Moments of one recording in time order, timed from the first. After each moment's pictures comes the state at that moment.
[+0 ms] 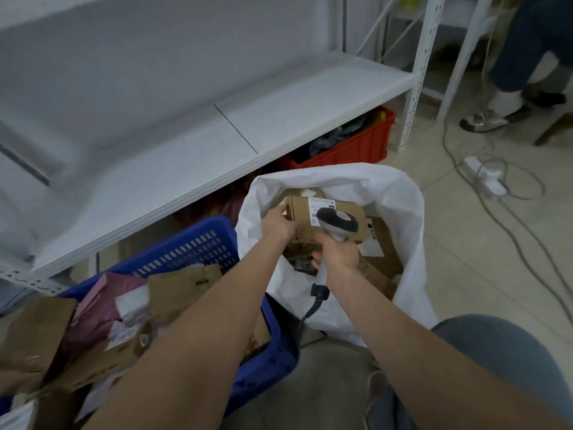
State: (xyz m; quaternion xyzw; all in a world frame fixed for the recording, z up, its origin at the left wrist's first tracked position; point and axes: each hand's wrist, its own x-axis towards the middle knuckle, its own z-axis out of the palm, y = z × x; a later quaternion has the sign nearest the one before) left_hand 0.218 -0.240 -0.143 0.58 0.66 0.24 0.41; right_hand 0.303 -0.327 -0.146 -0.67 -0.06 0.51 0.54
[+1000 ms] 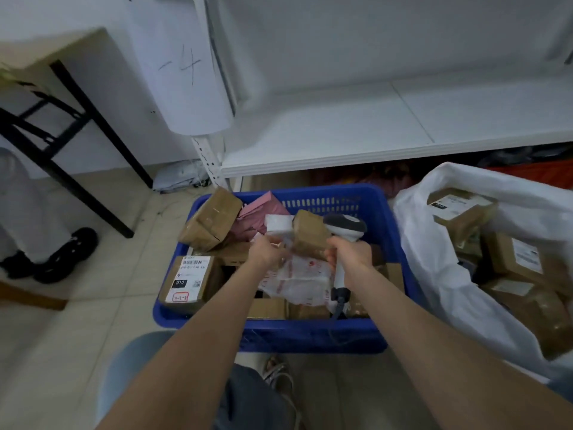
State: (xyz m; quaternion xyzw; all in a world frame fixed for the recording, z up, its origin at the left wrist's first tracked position) left_hand -0.135 -0.390 -0.162 0.38 0.79 0.26 0.40; right_hand 0.038 -0.375 -0.136 -0.63 -0.26 0.64 0.34
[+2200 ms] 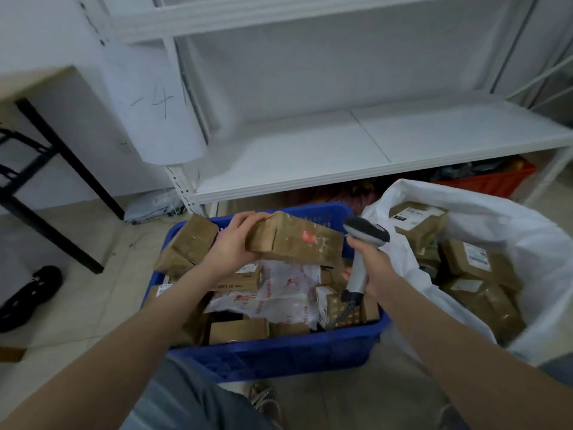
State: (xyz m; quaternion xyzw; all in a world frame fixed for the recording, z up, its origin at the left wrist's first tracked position) left_hand -0.157 -0.392 -0.095 0.74 0.62 0.21 0.15; right_hand 0.111 -0.384 -0.102 -0.57 -0.22 0.66 0.43
